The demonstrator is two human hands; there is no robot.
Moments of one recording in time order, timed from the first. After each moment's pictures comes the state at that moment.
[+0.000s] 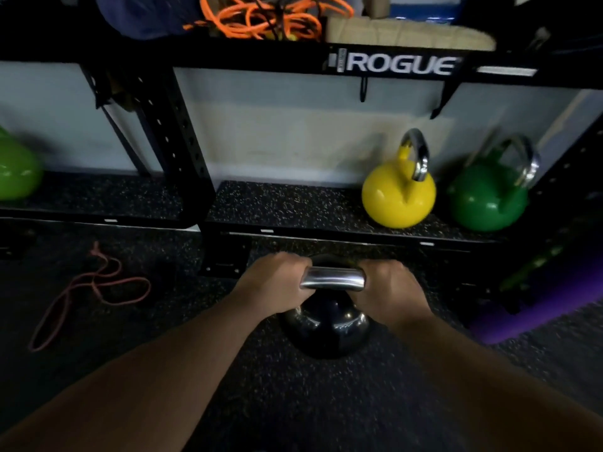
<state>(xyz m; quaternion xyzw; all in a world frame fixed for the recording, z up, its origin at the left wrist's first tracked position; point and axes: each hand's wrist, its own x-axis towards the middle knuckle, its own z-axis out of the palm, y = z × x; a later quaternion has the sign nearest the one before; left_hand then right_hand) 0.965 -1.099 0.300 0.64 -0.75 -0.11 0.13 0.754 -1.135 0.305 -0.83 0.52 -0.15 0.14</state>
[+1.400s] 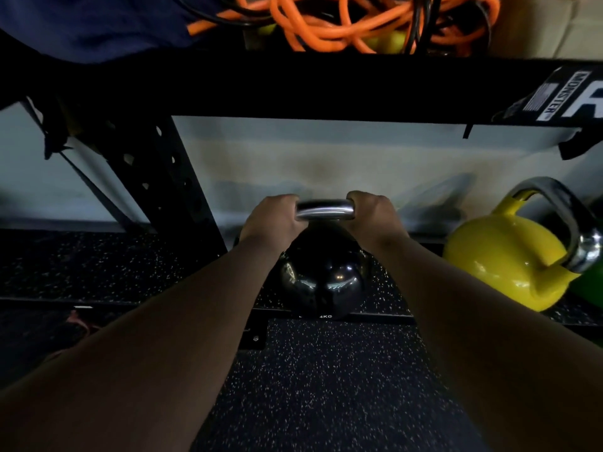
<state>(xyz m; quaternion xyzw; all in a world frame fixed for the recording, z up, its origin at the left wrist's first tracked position) 1.174 -1.421 0.277 0.74 -0.63 -0.10 0.20 0.995 -1.461 0.286 -0.79 0.56 -0.17 0.17</state>
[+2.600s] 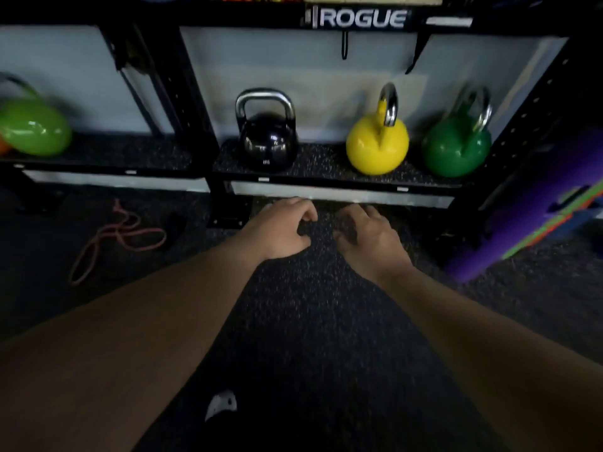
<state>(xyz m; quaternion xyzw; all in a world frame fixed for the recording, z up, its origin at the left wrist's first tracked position) 0.870 -0.968 0.342 0.65 -0.73 -0.20 0.11 0.670 -0.984 0.334 -0.81 0.51 -0.18 0.21</state>
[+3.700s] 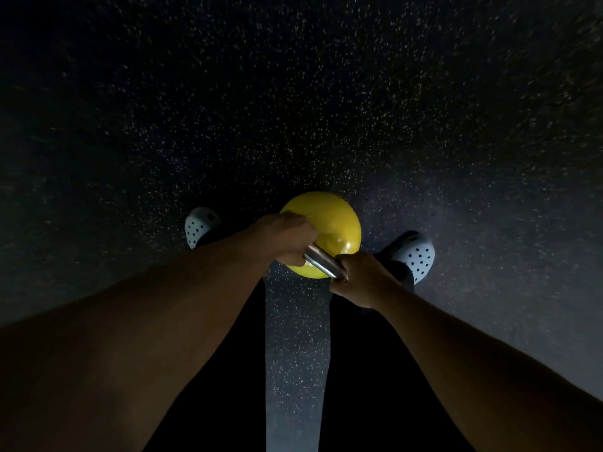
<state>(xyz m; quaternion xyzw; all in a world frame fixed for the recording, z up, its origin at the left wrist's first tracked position) 0.797 -0.495 -0.065 0.39 -0.75 -0.44 -0.30 0.601 -0.451 -0.055 -0.64 0.50 0.24 0.52</state>
